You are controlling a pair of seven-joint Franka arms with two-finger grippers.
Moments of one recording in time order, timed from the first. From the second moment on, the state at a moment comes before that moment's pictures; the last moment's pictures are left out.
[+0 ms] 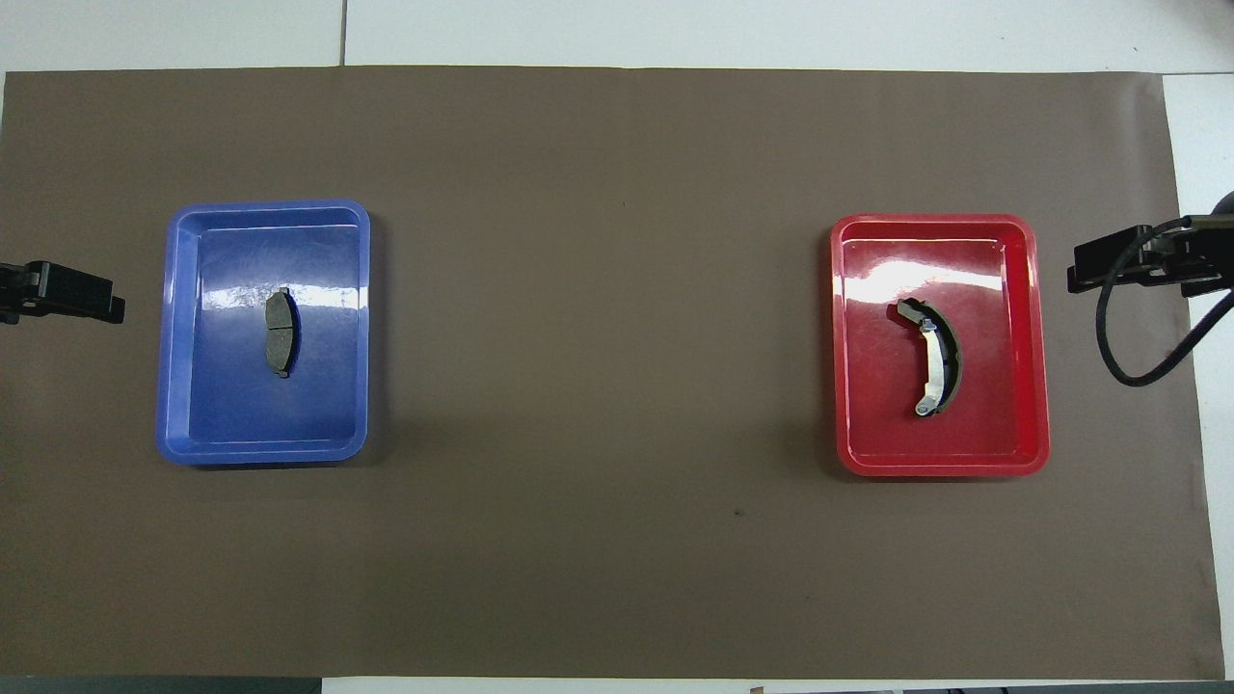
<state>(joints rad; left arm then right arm) -0.01 -0.03 0.02 -1.69 -0.02 1.62 0.11 0.01 -0.02 -0.03 -1.61 -0.01 1.59 0.05</state>
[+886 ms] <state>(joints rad) -0.01 -0.03 0.02 -1.69 -0.02 1.62 0.11 0.01 -0.02 -0.03 -1.61 -0.01 1.59 0.03</state>
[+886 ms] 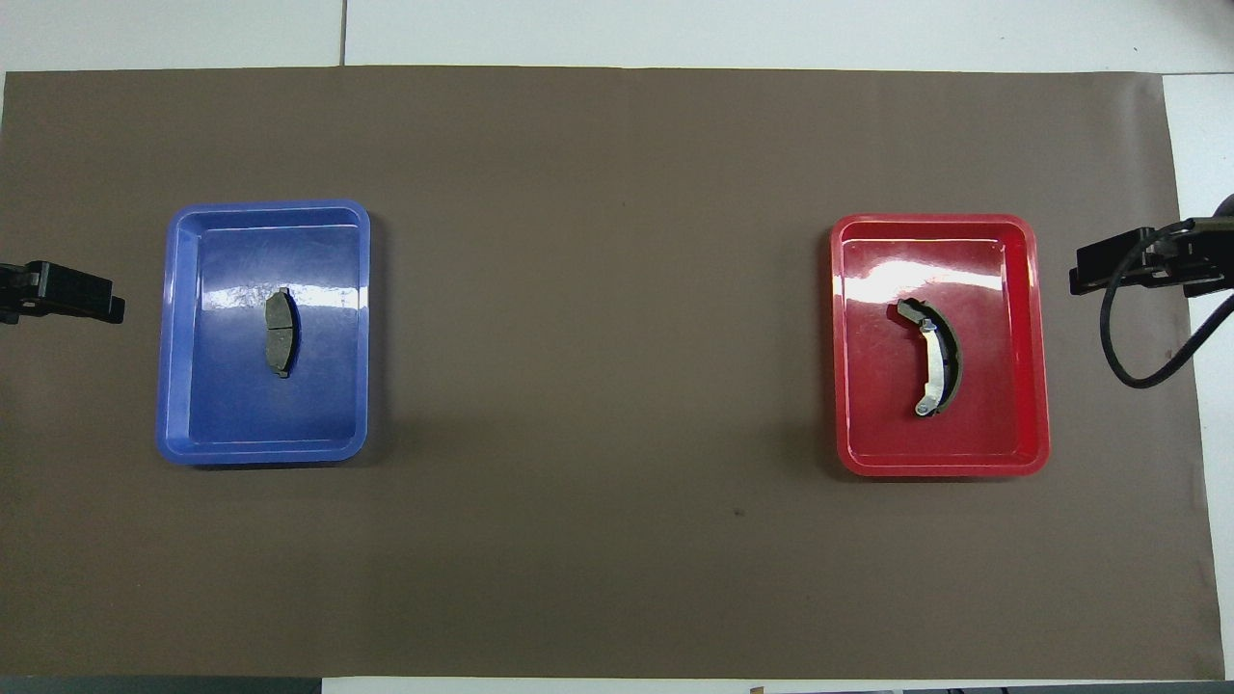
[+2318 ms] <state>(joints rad) -0.02 -0.03 0.00 -1.89 -0.02 1.91 0.10 0.01 -0.02 -0.03 -1.62 -0.01 1.59 0.03</state>
